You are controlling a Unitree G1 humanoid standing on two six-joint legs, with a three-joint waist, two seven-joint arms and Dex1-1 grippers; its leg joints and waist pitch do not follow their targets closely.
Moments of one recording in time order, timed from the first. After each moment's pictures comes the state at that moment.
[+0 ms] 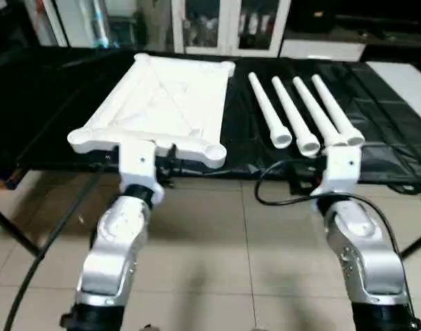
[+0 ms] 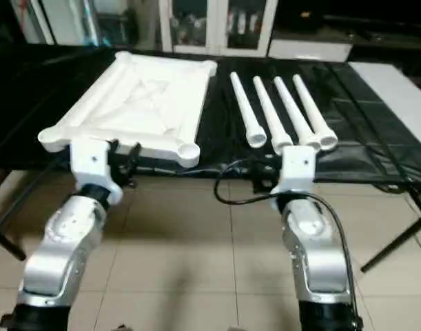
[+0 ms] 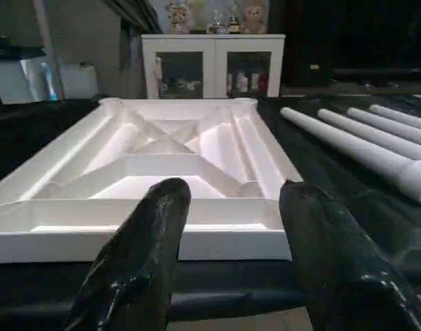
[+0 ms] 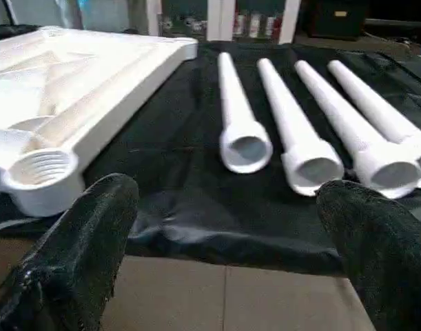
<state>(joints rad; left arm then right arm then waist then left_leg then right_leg) -0.21 0.09 -0.02 -0.15 -0.05 0.30 -0.05 -0.21 -0.12 -0.07 -0.14 0.12 0.50 0.08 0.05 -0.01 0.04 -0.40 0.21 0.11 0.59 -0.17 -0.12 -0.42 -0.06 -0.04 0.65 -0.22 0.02</state>
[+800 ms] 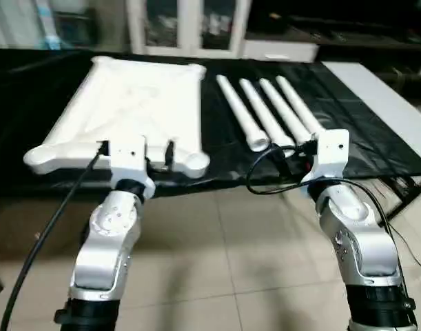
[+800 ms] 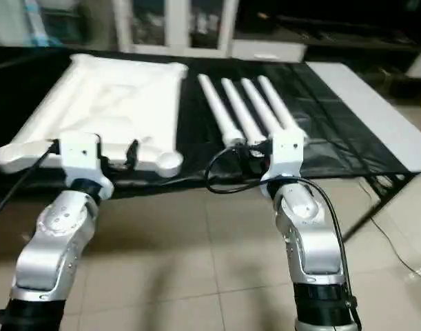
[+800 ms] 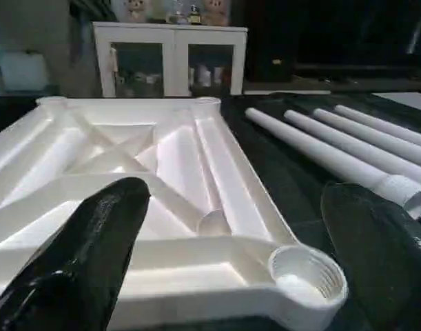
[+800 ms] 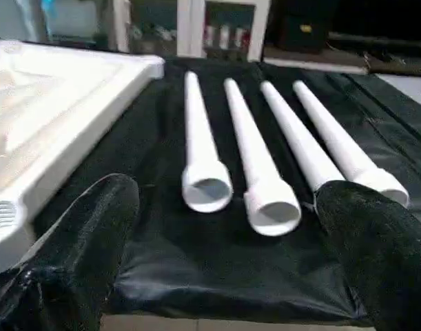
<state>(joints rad) -0.23 0.10 -0.01 -0.17 -0.04 0.36 -0.03 -0.30 -0.13 -0.07 -0.08 0.13 0.49 0.12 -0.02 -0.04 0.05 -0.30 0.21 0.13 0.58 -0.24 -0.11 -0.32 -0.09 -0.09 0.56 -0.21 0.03</state>
